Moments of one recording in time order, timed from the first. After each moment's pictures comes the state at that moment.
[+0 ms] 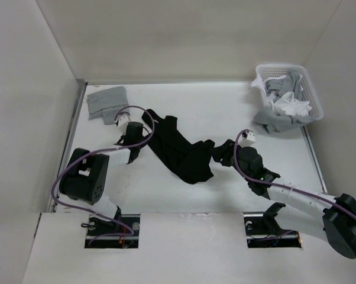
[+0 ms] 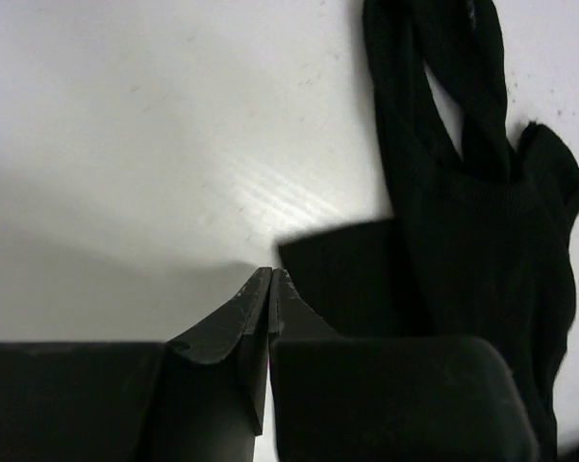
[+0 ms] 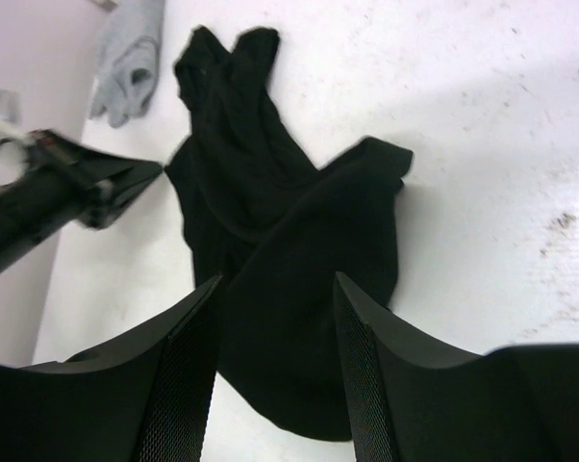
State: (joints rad) left arm -0.30 1.64 0.69 0.25 -0.33 -0.78; right arm 0.68 1.03 0.37 0.37 0.20 0.80
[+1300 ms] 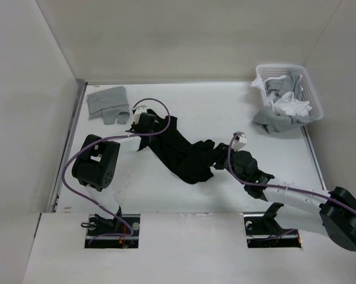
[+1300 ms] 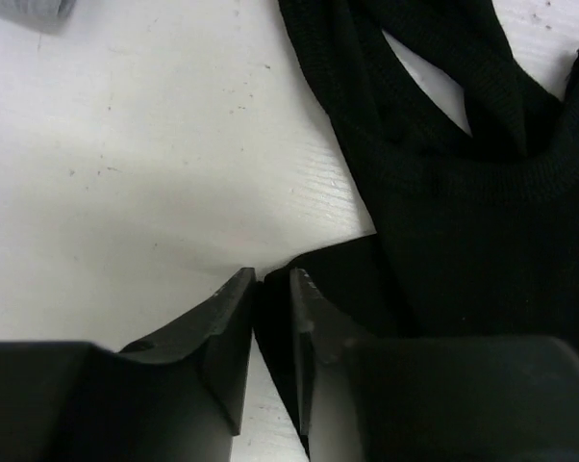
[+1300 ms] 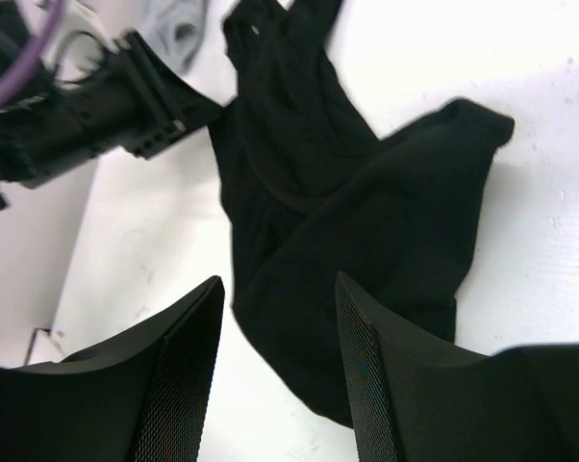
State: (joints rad) left arm -0.37 1.77 0.91 0.06 -0.42 -0.49; right arm 0.79 1.10 0.36 0.49 0.20 0.80
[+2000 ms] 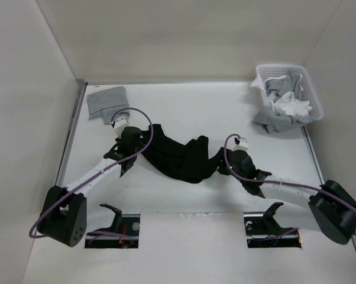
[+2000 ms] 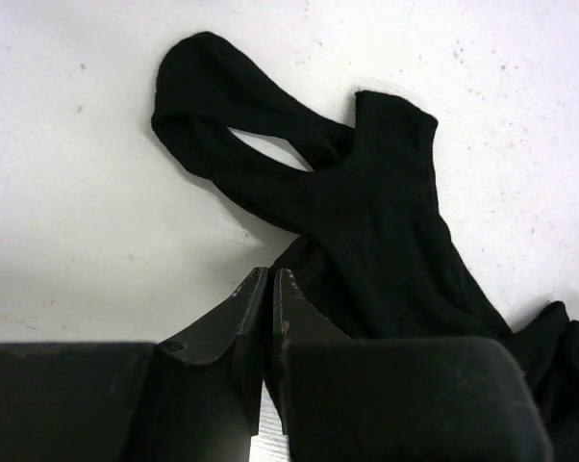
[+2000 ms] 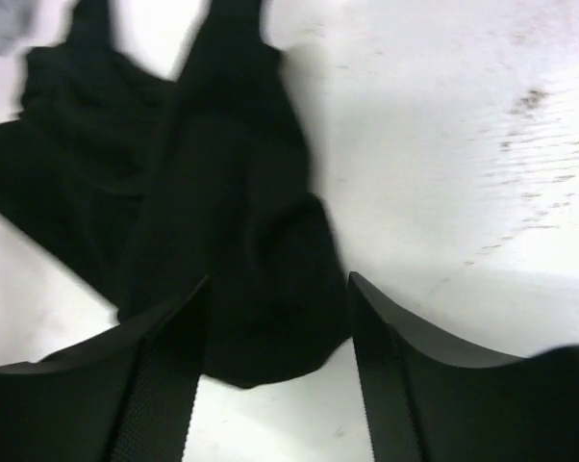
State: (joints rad) left arm -0.39 1.20 0.61 -0.05 -0.44 -0.68; right arm 0.71 1.15 0.33 0.32 0.21 0.86
